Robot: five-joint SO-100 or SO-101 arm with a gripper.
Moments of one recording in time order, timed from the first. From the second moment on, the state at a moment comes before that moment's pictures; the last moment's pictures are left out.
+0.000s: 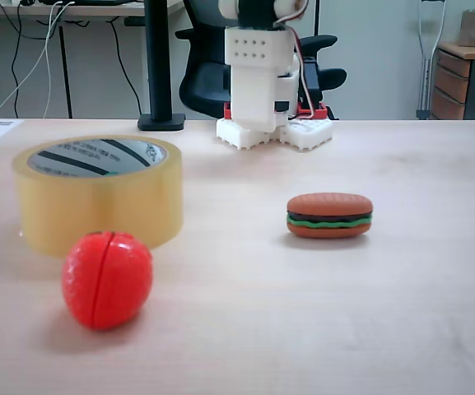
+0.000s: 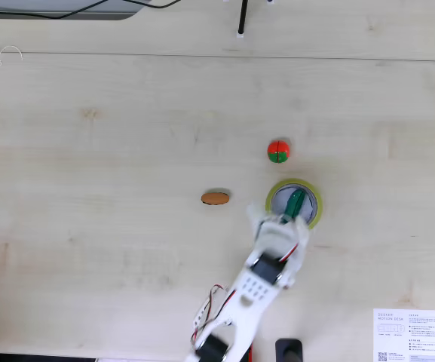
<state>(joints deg) 26.6 136.5 113.8 78.3 -106.3</state>
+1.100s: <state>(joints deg) 14.9 192.7 166.7 78.8 -102.2</state>
